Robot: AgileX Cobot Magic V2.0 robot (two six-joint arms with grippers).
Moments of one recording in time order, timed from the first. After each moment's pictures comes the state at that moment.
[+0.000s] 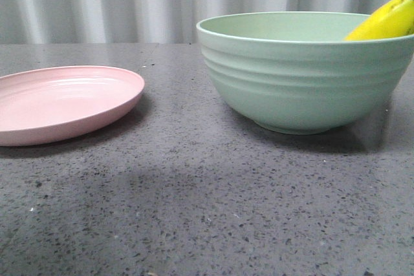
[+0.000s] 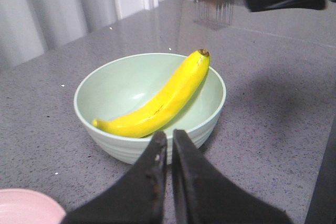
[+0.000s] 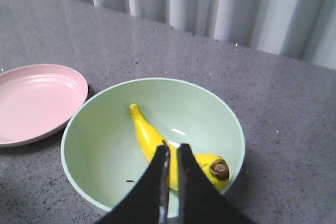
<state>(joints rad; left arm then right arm) -0.96 0.78 -0.64 -0.22 0.14 0.20 0.36 0.58 -0.69 0.05 0.43 -0.11</state>
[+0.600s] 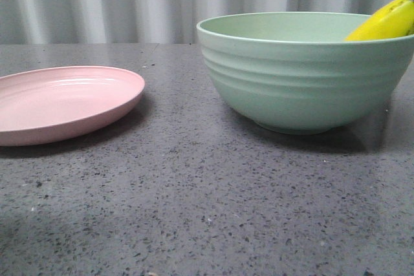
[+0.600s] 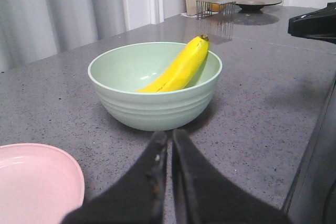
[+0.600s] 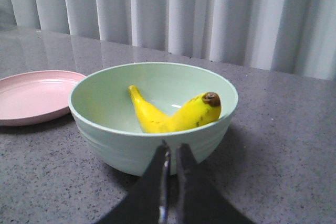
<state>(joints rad) -0.96 0.47 -0.37 -0.23 0.09 0.20 0.36 0.05 -0.26 0.05 0.32 -0.11</state>
